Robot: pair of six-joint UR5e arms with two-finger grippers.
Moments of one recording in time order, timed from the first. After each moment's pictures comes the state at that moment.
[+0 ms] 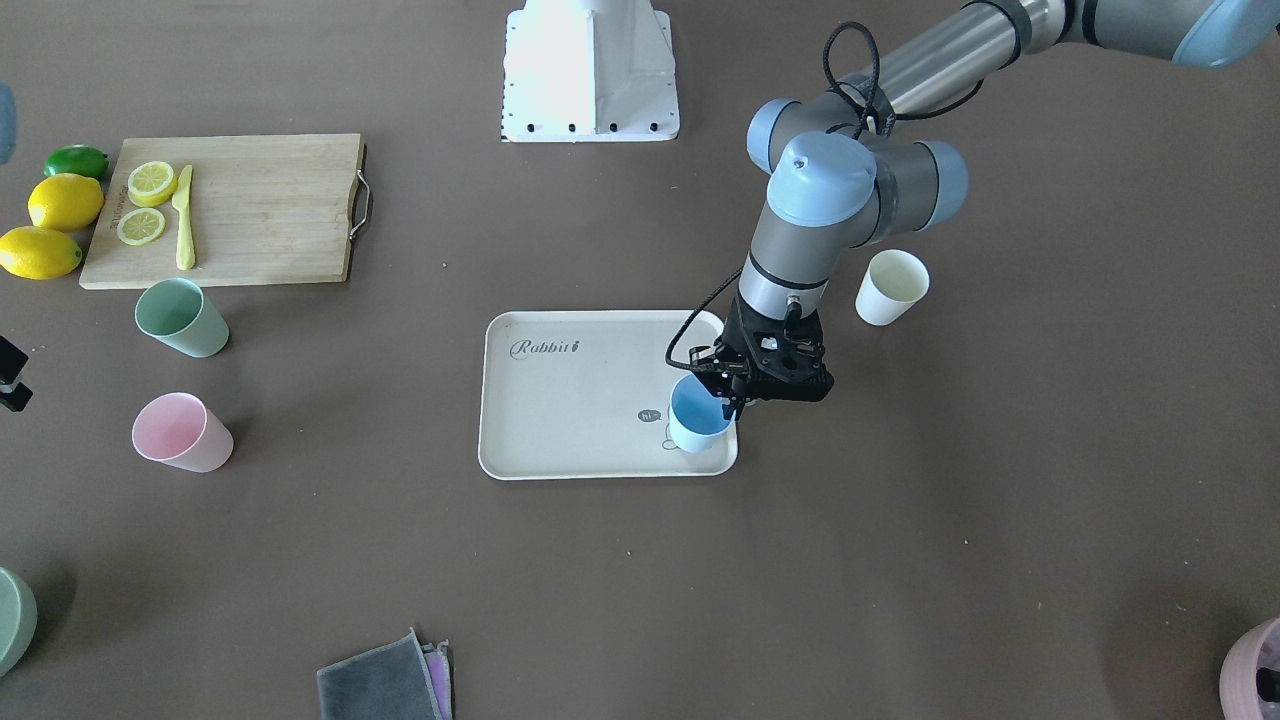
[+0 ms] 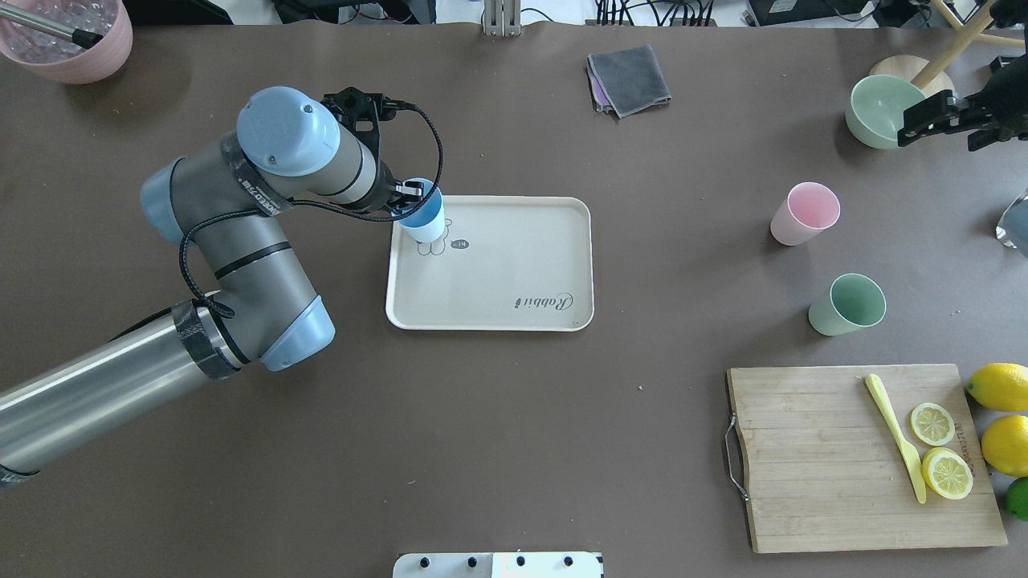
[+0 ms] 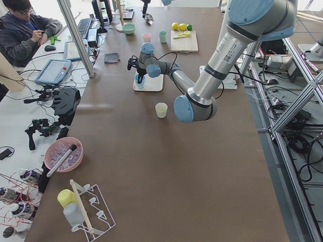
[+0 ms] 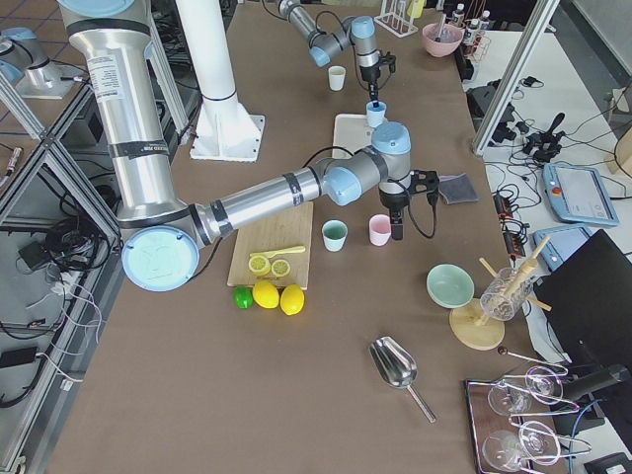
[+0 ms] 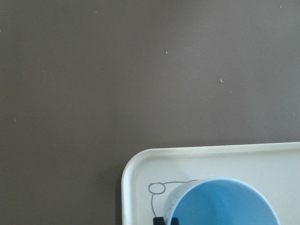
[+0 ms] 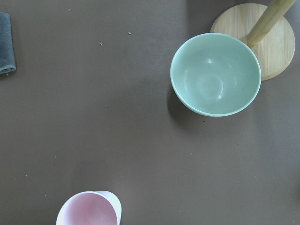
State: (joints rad) left arm -0.69 -2.24 -1.48 -1.93 -1.82 -1.09; right arm 1.22 -1.39 1.76 -1.35 2.17 0.69
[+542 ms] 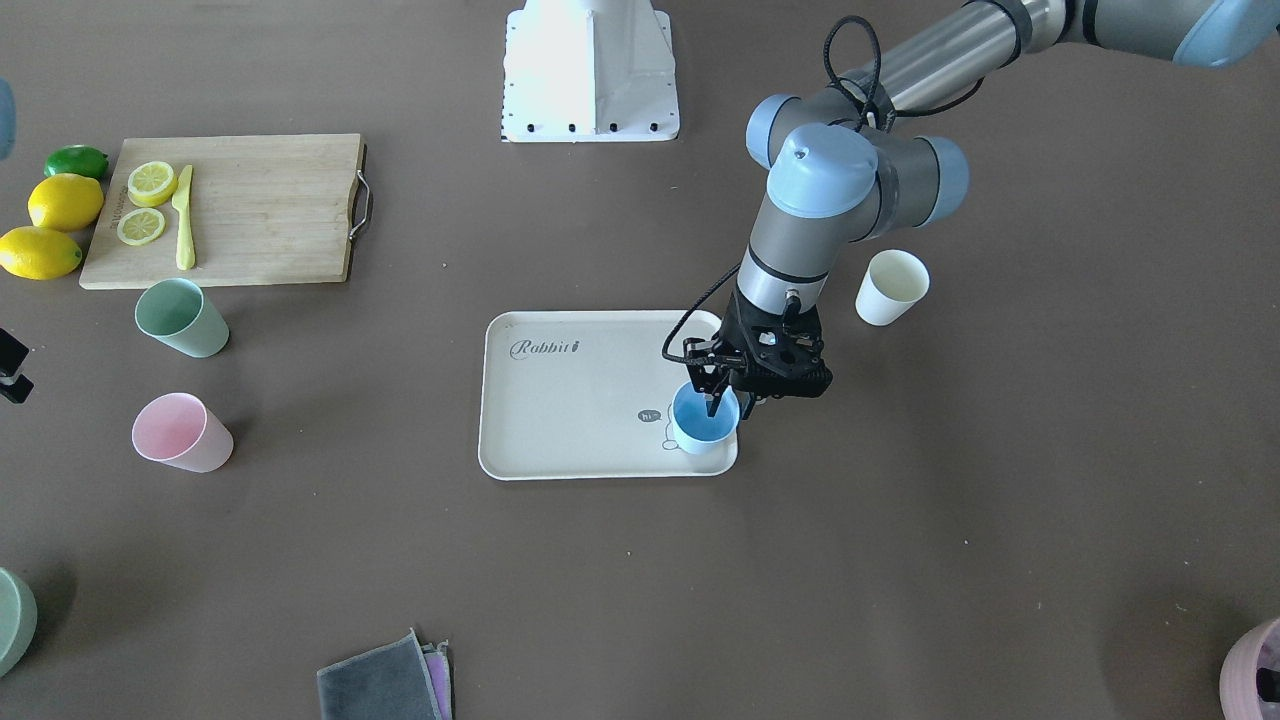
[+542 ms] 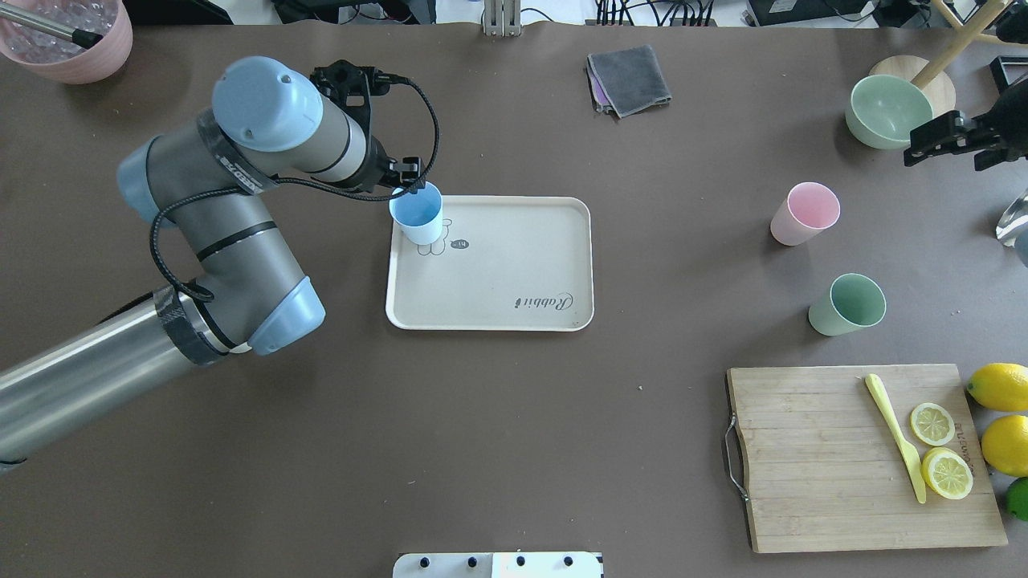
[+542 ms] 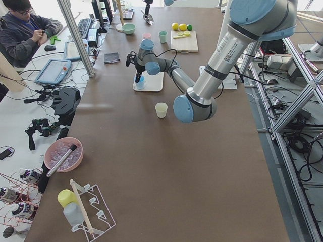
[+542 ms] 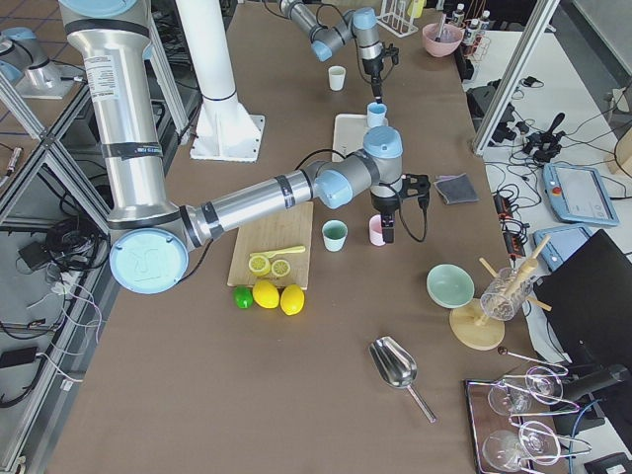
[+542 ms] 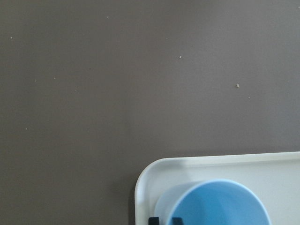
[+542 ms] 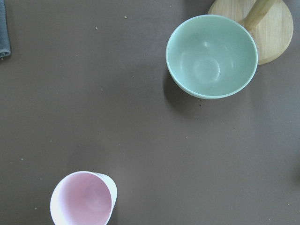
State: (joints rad) left arm -0.74 -2.24 -1.55 -1.89 -1.86 -1.04; right arm 1.21 -1.46 1.82 -1.36 2.18 0.69
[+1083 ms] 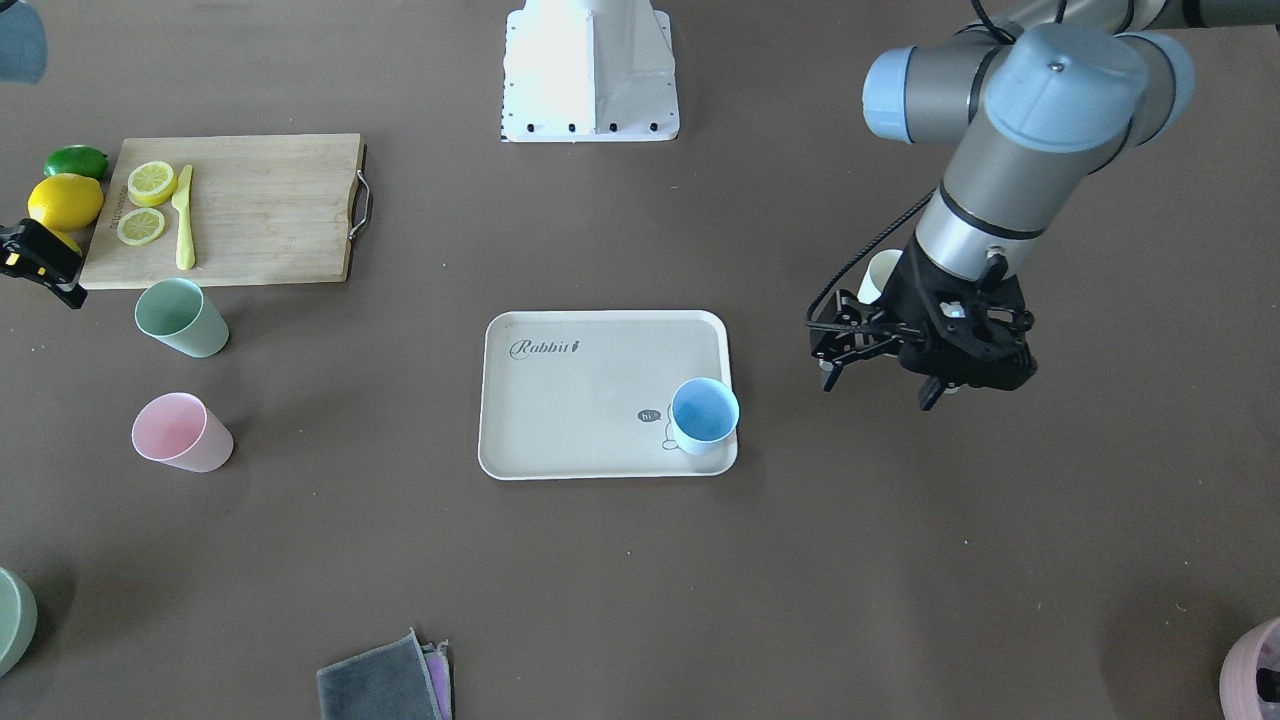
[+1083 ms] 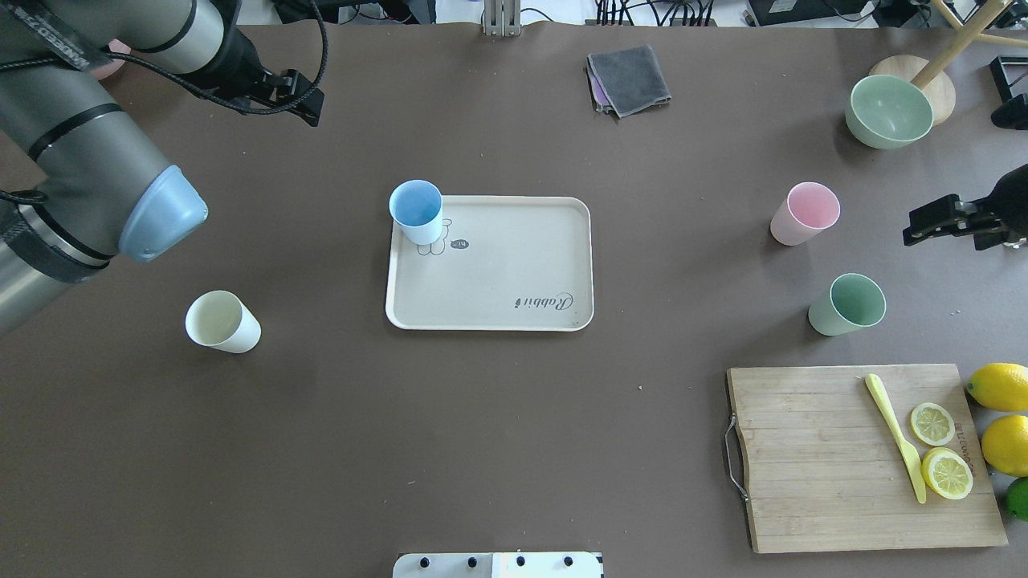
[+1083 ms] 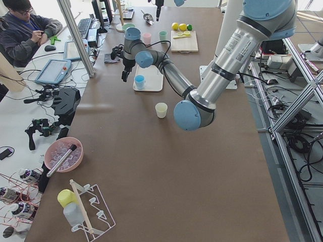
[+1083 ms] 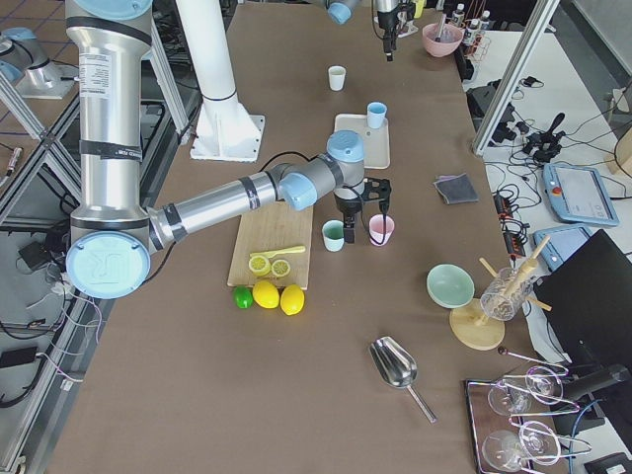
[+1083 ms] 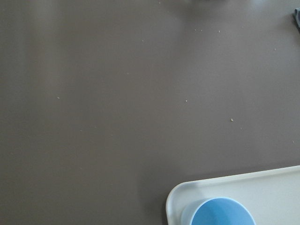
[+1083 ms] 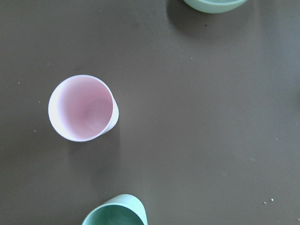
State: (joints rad) left arm -0.97 -2.16 -1.71 -1.68 -2.06 -0.71; right arm 1.08 -1.63 1.97 -1.35 2.17 0.77
